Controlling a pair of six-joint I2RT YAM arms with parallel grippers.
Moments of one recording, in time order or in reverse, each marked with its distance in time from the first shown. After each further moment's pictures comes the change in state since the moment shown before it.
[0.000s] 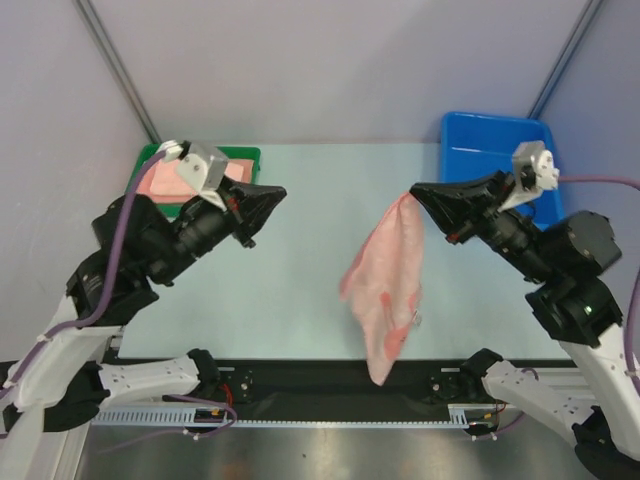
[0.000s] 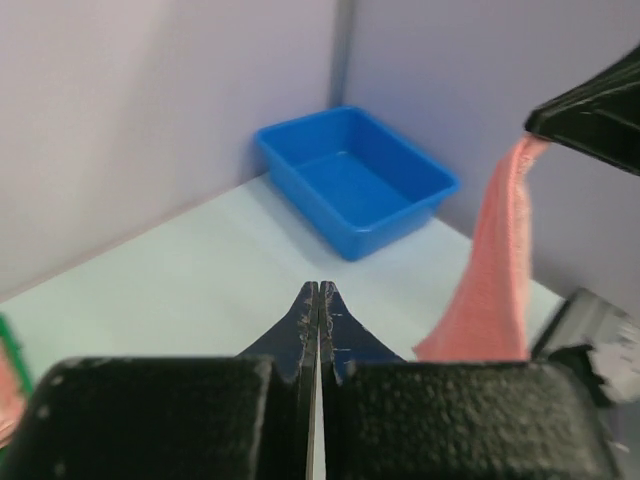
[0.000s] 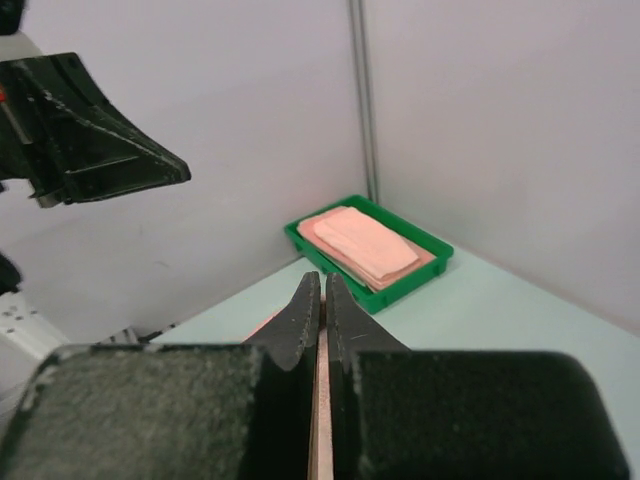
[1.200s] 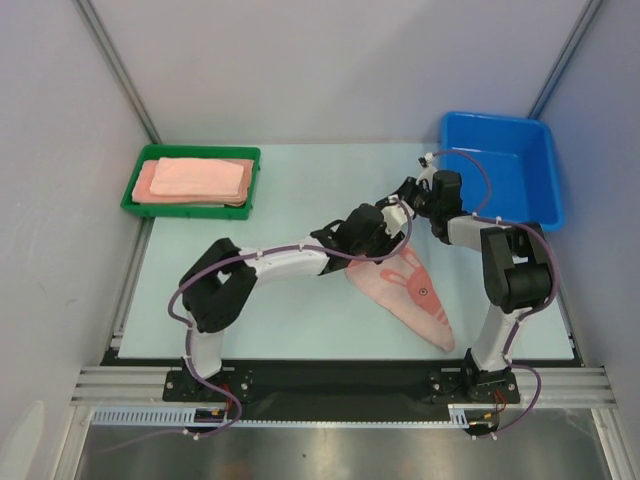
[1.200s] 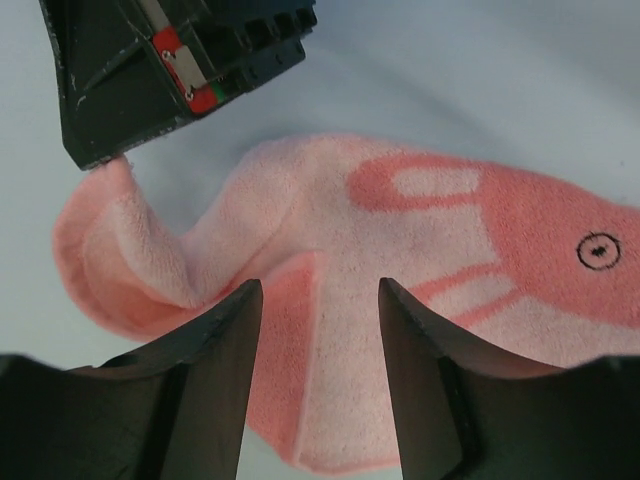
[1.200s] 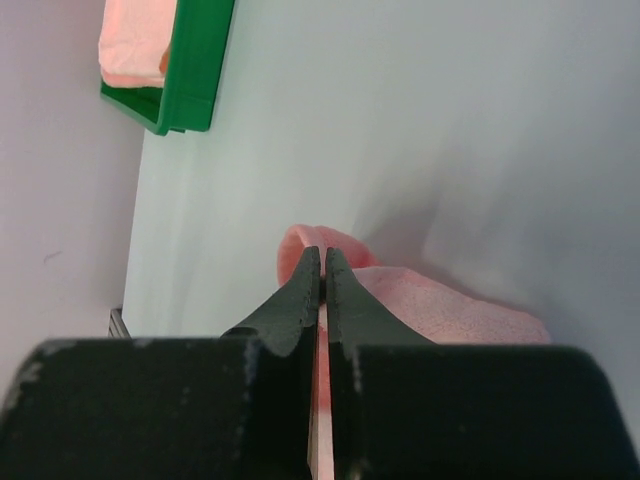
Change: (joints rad) left arm 0.075 0.942 -0.288 0.602 0.126 0.183; right arm -0.437 1.058 -0.320 0.666 -0.315 0.432
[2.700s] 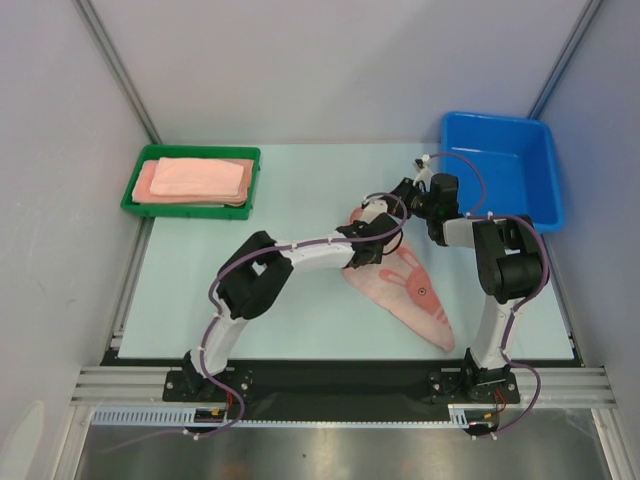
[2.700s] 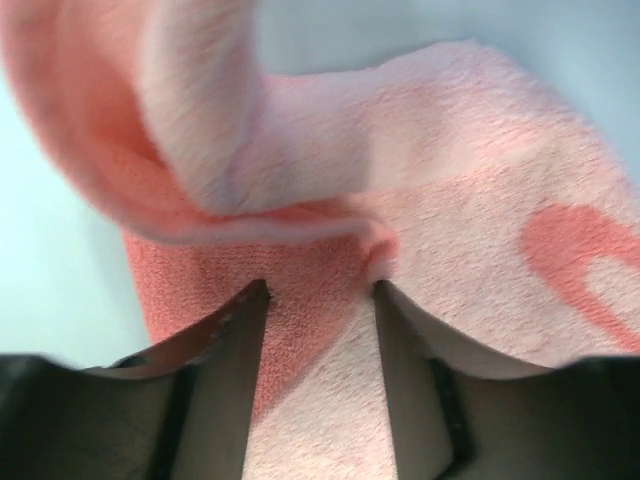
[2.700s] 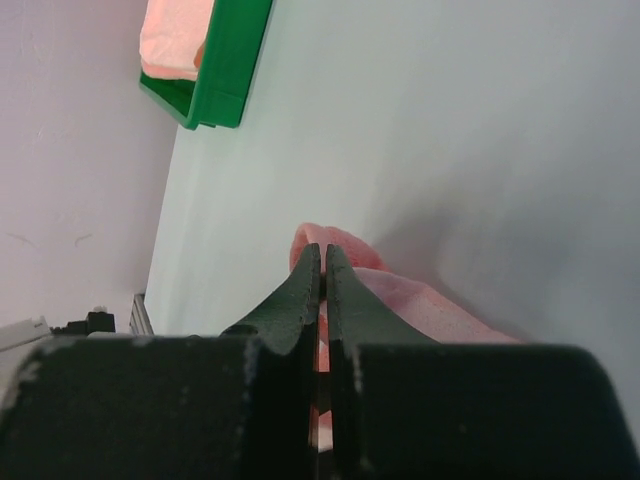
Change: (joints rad) left arm -0.010 0.309 0.321 -0.422 -0.409 -0.702; right arm -0.007 0.094 -0.002 0.188 -0.079 0.073
